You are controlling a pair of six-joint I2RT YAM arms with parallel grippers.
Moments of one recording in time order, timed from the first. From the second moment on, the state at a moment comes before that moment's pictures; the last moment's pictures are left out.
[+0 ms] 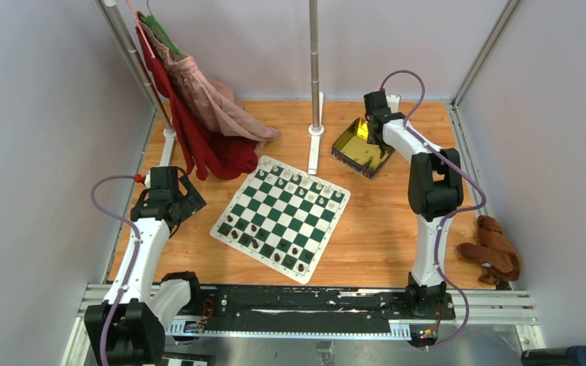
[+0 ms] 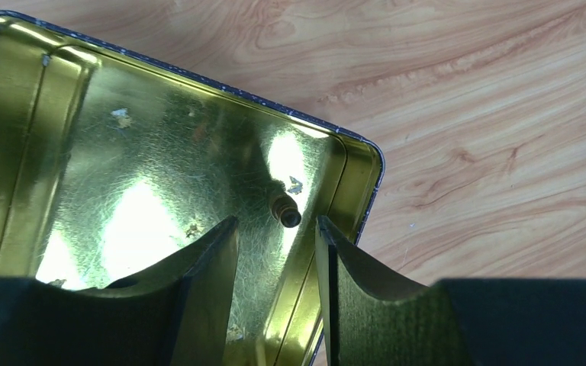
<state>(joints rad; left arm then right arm) 0.08 0.94 0.69 -0.71 -0.21 -0.56 0.21 2.09 1.68 -0.51 0.48 0.32</state>
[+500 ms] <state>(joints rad) 0.08 0.95 0.69 -0.70 -0.22 -0.55 0.19 2.14 1.69 -0.52 0.45 0.33</state>
